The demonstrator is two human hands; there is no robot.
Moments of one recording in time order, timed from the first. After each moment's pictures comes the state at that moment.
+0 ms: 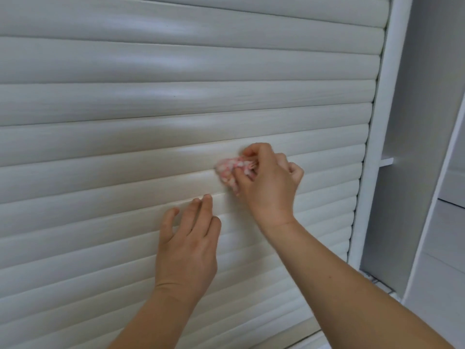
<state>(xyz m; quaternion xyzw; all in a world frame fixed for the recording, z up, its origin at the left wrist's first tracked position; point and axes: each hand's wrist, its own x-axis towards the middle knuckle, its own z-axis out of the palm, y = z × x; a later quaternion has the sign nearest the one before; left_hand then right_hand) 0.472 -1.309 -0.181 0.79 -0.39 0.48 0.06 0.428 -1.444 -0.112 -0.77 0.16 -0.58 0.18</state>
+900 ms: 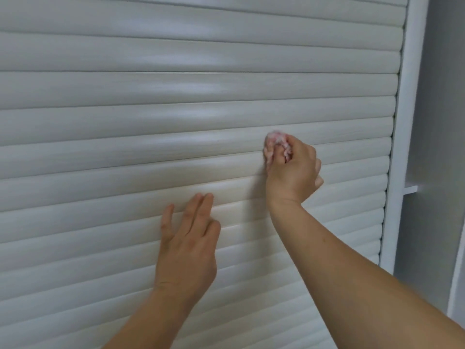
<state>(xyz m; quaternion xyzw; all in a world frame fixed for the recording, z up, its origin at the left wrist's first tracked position) 0.484 -1.258 -0.129 0.79 -0.38 0.48 0.07 0.456 -1.429 -0.043 -0.62 0.31 -0.63 0.34</state>
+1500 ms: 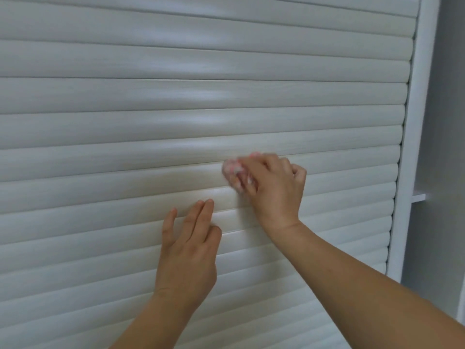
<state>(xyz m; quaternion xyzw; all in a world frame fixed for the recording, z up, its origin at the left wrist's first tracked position) 0.490 -1.245 -0.131 0.77 -0.38 0.52 0.07 0.454 -1.399 -0.054 -0.76 0.09 -0.64 0.06</state>
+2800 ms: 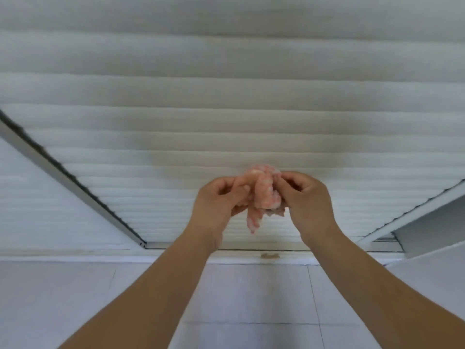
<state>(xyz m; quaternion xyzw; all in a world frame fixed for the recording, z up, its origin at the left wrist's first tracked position) 0.444 -1.196 -0.030 0.64 0.02 -0.20 0.74 0.402 -1.334 -0.018 -0.76 0.21 -0.12 0.60</state>
